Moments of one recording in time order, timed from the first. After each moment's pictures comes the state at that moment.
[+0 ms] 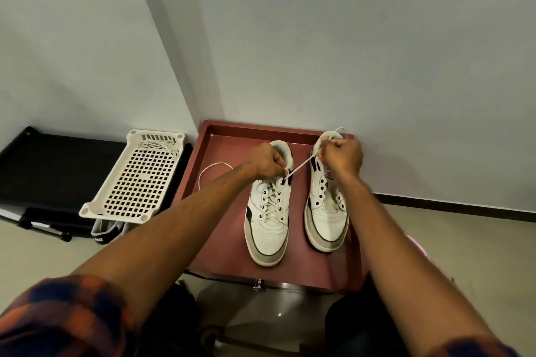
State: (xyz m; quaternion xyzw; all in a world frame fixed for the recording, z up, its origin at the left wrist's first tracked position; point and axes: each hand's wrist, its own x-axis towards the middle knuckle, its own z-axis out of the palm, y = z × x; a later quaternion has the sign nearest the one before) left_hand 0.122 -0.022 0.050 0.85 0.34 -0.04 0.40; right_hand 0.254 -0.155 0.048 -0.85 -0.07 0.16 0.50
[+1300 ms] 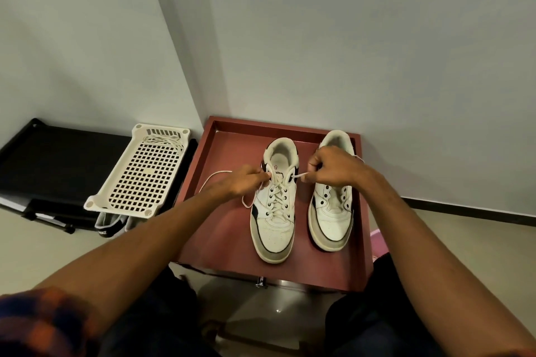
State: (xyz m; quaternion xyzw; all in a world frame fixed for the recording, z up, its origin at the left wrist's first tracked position) left_hand 0.055 -0.009 0.019 0.77 0.33 -0.07 0.55; right_hand 0.253 -0.163 0.072 -0.79 -0.52 0.29 0.14
